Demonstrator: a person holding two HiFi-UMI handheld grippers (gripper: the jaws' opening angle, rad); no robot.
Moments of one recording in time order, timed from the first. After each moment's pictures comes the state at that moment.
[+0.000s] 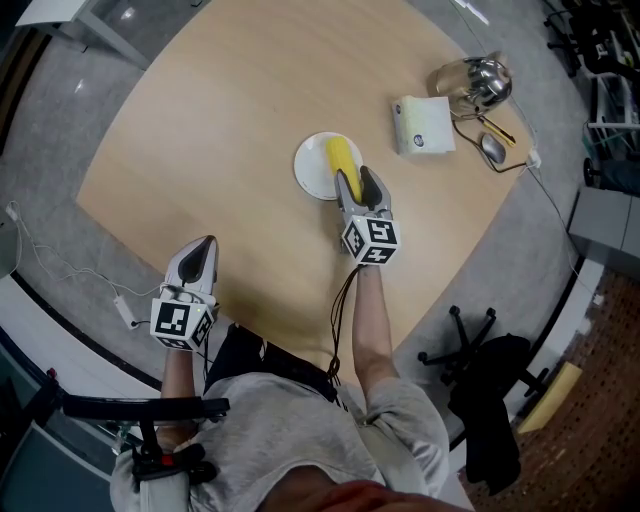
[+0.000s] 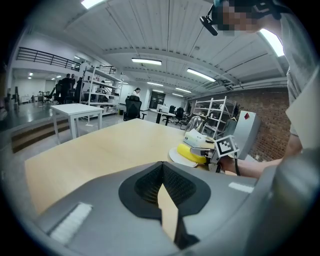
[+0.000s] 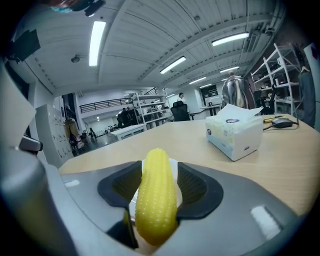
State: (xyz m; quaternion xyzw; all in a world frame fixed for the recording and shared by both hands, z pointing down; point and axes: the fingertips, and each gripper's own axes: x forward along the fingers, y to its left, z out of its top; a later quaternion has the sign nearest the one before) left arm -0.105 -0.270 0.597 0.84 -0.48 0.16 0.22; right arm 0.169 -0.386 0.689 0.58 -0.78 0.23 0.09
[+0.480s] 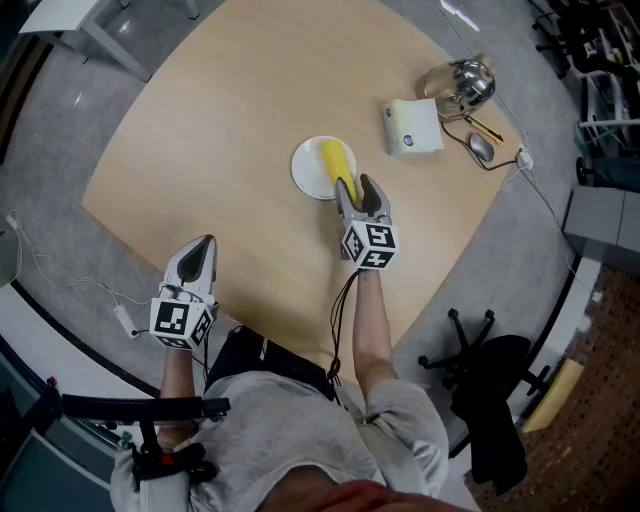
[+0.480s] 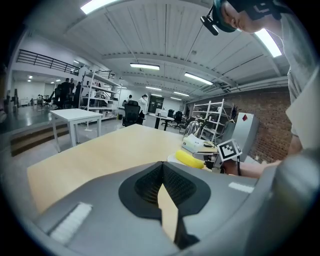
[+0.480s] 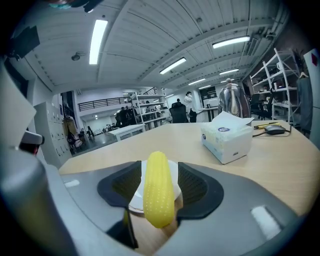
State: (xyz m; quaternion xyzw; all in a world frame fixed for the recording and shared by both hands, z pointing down) left arm -0.107 -0.268 0.573 0.84 -0.48 0.14 0.20; right arm 0.177 -0.369 0.673 0.59 -0.77 0.22 0.09
